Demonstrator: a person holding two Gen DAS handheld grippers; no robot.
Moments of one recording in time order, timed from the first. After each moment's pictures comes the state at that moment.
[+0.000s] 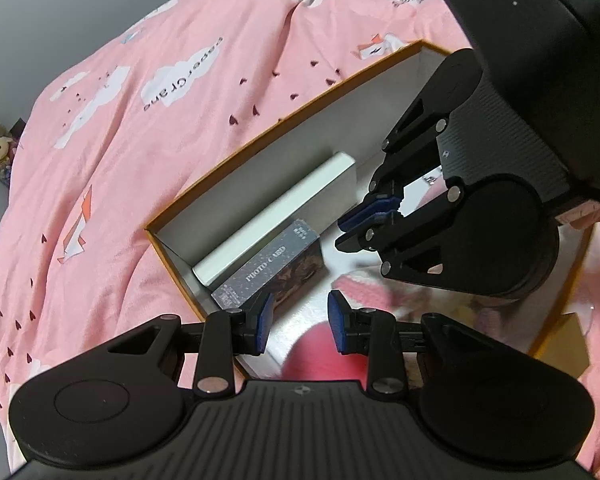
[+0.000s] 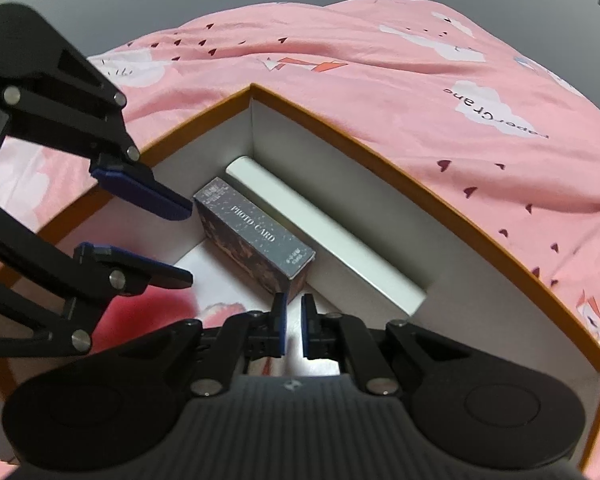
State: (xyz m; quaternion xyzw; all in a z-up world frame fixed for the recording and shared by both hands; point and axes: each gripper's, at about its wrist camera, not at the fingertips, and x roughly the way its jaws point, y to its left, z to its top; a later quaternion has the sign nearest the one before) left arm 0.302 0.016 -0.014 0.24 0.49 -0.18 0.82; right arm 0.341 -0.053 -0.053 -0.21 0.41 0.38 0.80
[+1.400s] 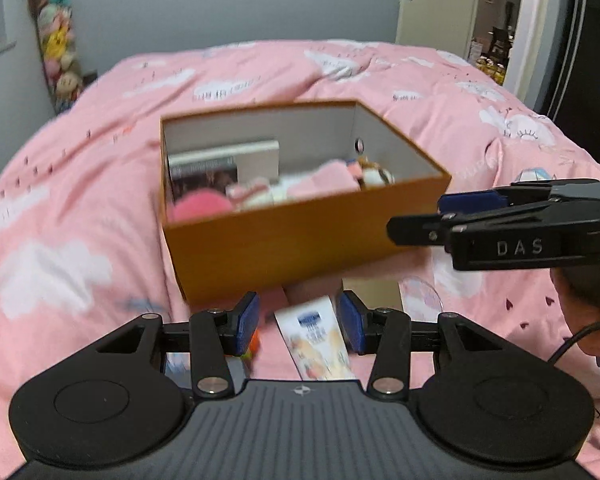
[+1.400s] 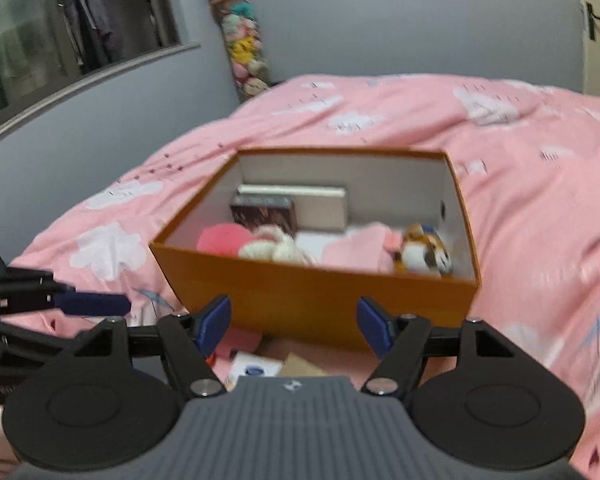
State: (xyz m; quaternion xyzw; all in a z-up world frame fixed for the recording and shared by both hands) left arm 0.084 -0.012 -0.001 0.03 0.40 -0.11 0.91; right arm 0.119 -0.183 -0.018 0.02 0.33 0.25 0.91
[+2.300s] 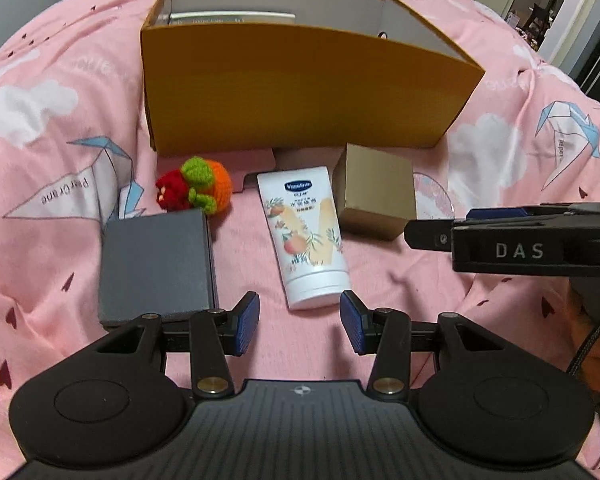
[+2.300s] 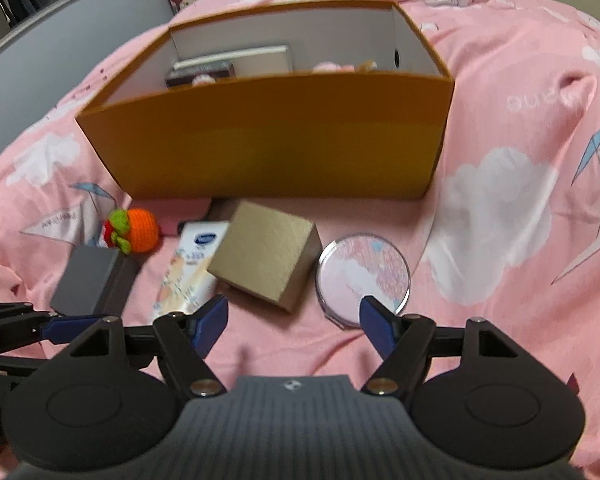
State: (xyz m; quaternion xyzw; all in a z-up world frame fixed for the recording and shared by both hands) left arm 0.066 -0.016 -0.077 -0.03 0.51 -0.08 0.86; right arm 0.101 -0.181 -0.095 0.02 0.47 0.17 0.87
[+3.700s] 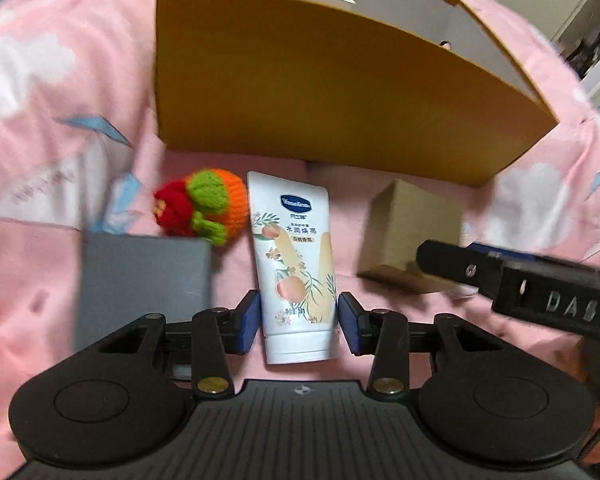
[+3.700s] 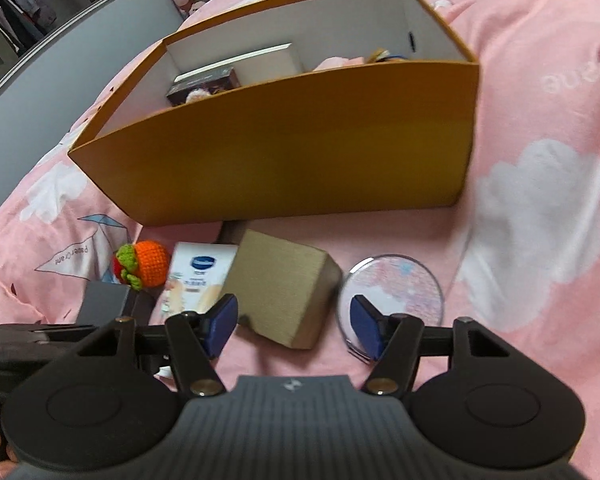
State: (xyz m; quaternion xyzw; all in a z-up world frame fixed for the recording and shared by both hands) left arm 0.119 -0.011 -0.100 -0.09 0.54 -0.02 0.84; right arm 0.141 -0.182 -0.103 0.08 0.48 0.21 0.85
